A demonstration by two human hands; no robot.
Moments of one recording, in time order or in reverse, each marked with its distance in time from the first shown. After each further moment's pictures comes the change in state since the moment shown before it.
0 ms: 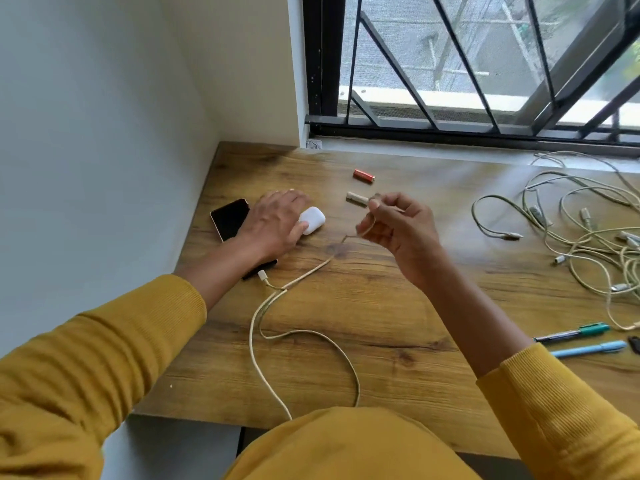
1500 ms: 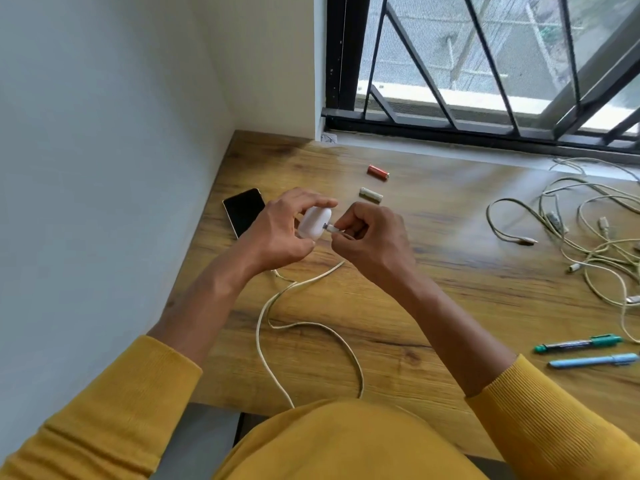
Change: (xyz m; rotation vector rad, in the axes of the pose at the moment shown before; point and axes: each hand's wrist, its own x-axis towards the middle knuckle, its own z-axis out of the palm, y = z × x) left_hand -0.048 0.014 -0.025 -0.707 0.061 -0.062; right_hand -0.016 0.011 0.058 -0.878 0.013 -0.240
